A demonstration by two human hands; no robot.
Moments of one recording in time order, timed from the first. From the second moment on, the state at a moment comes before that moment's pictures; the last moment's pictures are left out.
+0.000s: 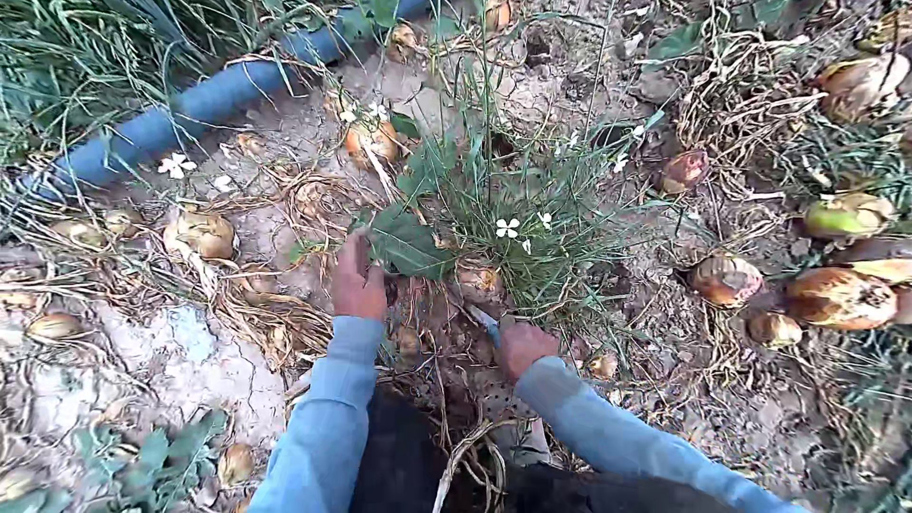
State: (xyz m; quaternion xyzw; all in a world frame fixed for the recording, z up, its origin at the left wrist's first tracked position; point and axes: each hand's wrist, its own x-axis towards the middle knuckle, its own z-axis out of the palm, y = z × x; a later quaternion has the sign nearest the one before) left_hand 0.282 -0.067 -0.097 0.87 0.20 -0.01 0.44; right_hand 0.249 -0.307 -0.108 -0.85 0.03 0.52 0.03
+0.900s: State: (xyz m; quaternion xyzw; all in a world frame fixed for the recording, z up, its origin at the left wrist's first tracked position) left_hand 0.187 -0.066 -0.114 0.79 0.35 0.21 0.46; right_hand 0.231 -0.323 -0.108 -0.86 -0.30 0.41 0.08
